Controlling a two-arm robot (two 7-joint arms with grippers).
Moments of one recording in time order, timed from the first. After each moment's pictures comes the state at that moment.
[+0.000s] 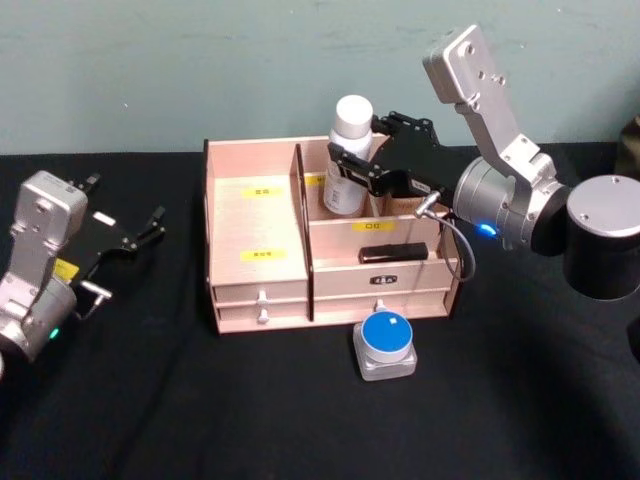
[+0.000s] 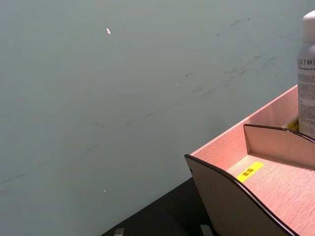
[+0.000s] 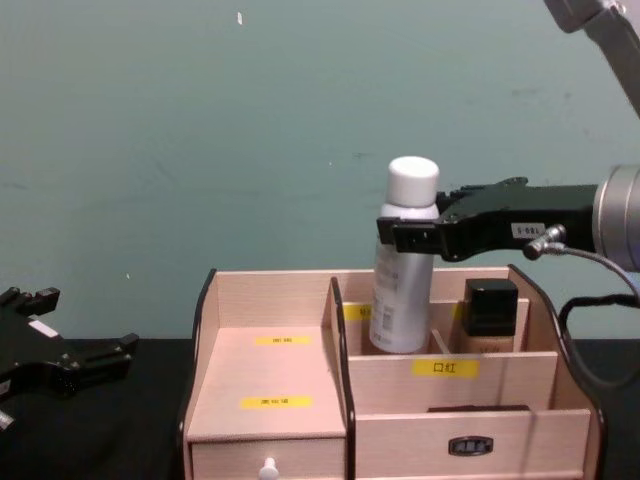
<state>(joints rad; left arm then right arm) -0.20 0.60 0.45 -1.41 -0.25 -0.12 0.03 0.41 0.36 -0.44 -1.56 0.20 0.30 0.39</state>
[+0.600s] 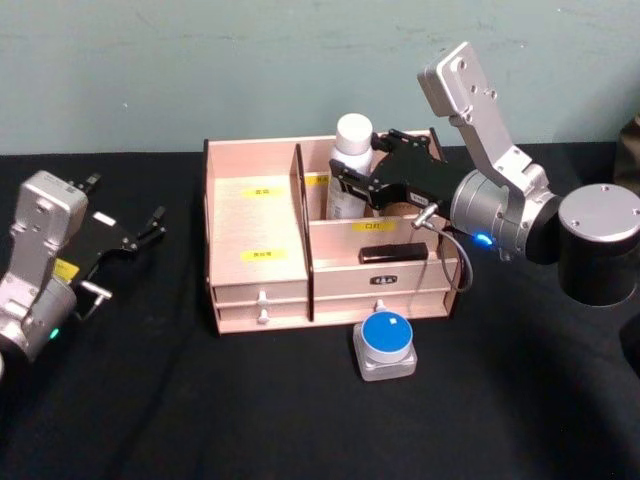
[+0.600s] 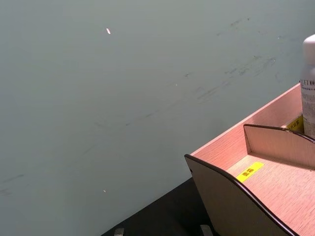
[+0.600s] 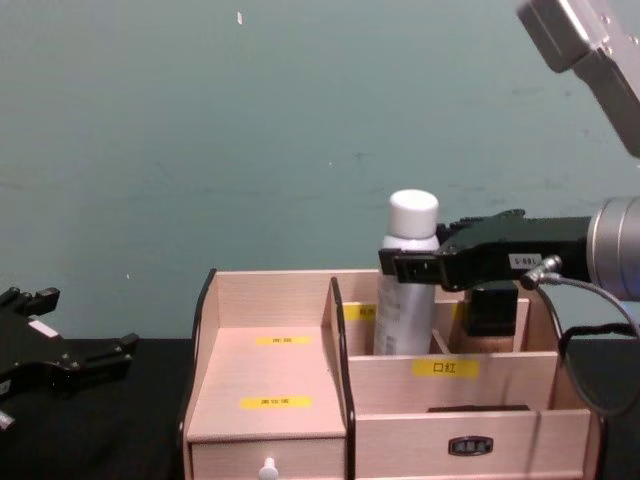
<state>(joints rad) -0.20 0.60 0.45 -1.41 -0.25 -0.12 0.03 0.41 0.35 -0.44 -1.51 0.20 0.30 0.40</state>
